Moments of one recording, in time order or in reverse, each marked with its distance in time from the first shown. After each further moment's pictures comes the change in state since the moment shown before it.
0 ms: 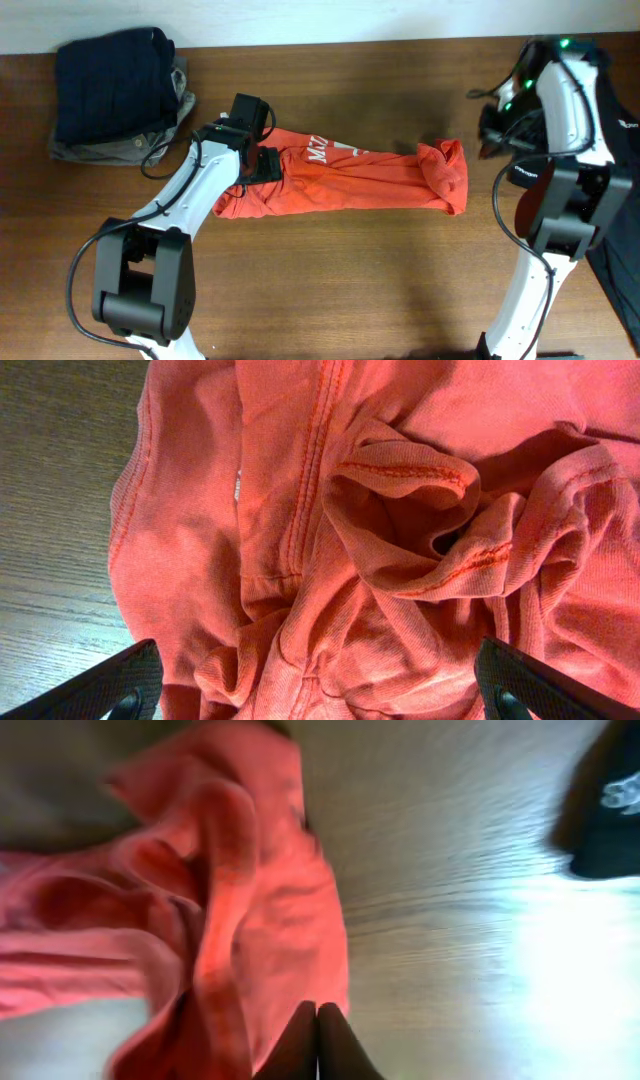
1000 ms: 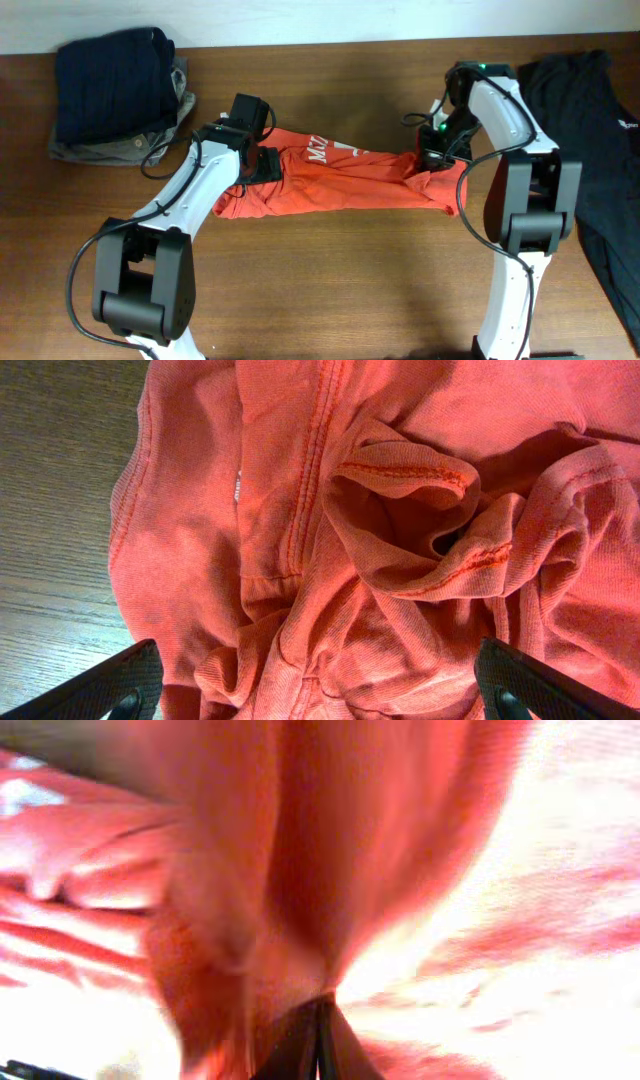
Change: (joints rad) left arm 0.000 0.000 0.000 0.000 0.000 0.000; right arm 0.220 0.001 -0.152 0.168 -0.113 -0.003
